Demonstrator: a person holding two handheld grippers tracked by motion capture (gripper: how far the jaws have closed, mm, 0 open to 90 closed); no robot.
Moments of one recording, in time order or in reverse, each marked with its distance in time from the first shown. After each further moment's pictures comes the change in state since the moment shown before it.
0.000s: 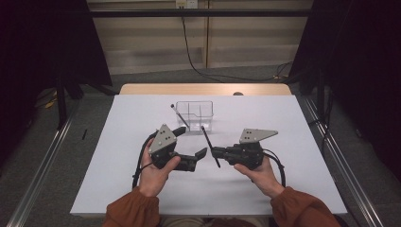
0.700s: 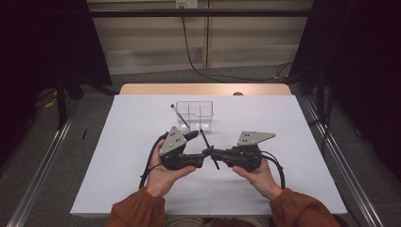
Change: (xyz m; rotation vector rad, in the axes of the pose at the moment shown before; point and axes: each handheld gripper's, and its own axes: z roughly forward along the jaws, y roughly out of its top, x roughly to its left) left arm -0.009 -0.007 0.016 0.019 0.004 0.005; right arm 0.003 -0.006 0.004 0.010 -0.004 0.000
